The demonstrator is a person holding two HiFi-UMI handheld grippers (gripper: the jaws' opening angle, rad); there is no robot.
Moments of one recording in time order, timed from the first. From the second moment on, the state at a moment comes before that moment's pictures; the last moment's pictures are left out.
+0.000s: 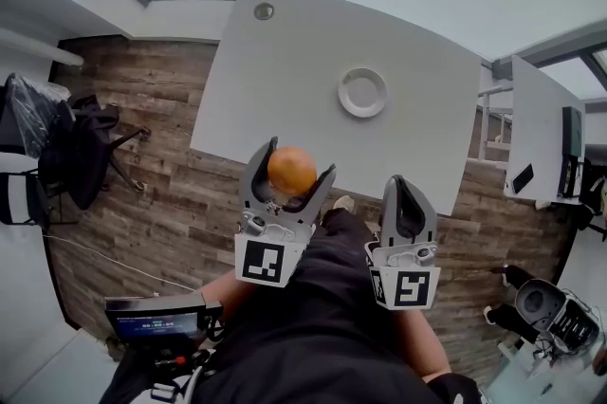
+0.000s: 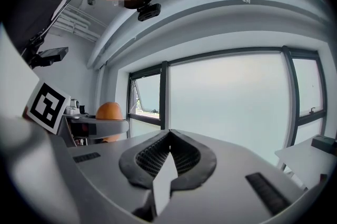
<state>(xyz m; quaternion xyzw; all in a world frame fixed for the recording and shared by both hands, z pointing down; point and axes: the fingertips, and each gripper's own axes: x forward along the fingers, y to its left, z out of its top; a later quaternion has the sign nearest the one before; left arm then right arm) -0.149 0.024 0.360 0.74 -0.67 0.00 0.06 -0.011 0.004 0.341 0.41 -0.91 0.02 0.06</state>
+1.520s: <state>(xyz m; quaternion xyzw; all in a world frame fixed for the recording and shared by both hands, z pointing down) -0.072 -0.108 0.457 0.76 -0.62 0.07 0.15 0.039 -0.084 0.308 0.43 -0.90 0.00 0.01</state>
